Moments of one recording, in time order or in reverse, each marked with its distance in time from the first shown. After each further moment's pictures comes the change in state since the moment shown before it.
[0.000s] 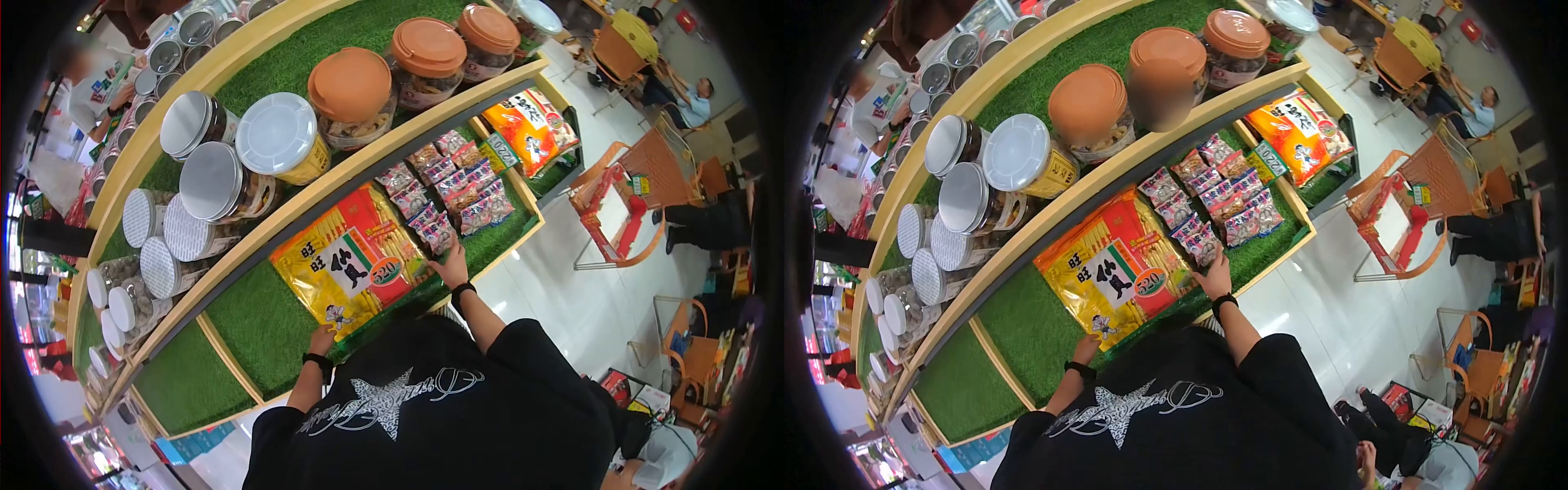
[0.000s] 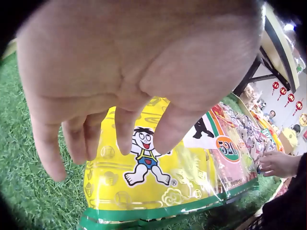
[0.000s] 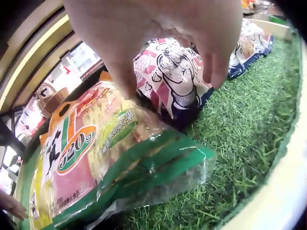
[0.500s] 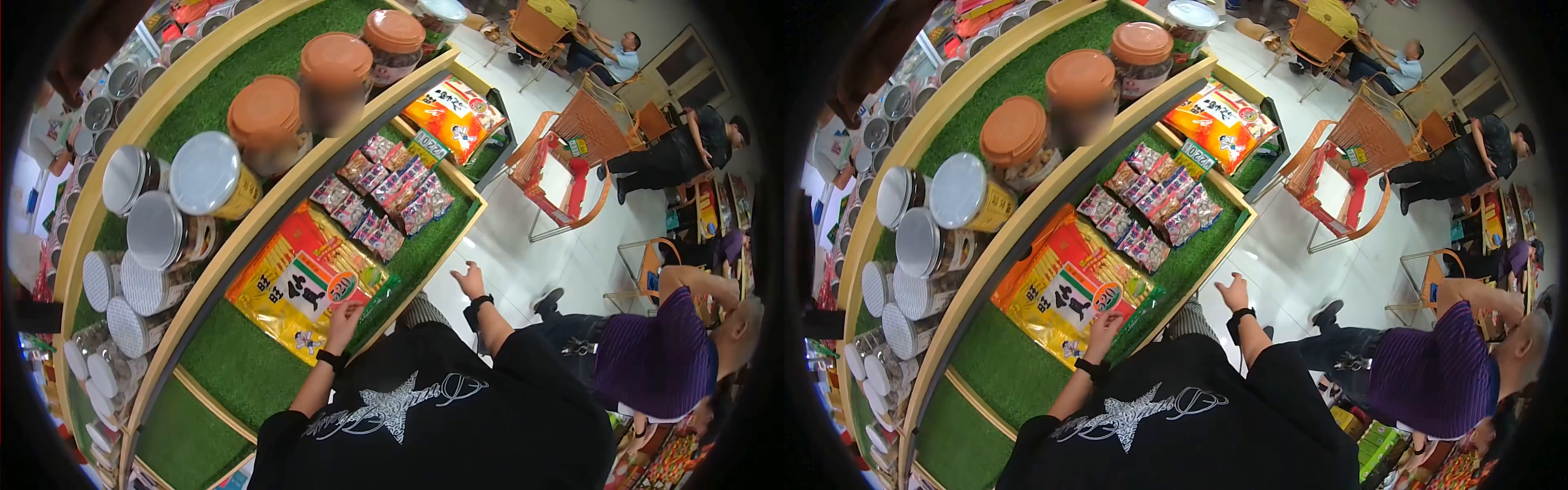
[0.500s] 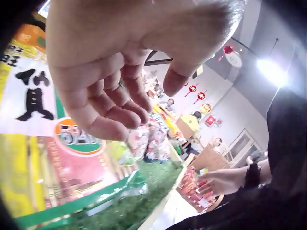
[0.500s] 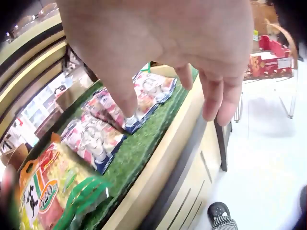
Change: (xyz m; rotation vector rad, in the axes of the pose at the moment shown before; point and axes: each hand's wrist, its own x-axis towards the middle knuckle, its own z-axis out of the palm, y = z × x) left_hand -0.020 0.181 0.052 -0.423 -0.272 0.535; right_hand -0.063 0.108 -0.098 -0.135 0.226 0.381
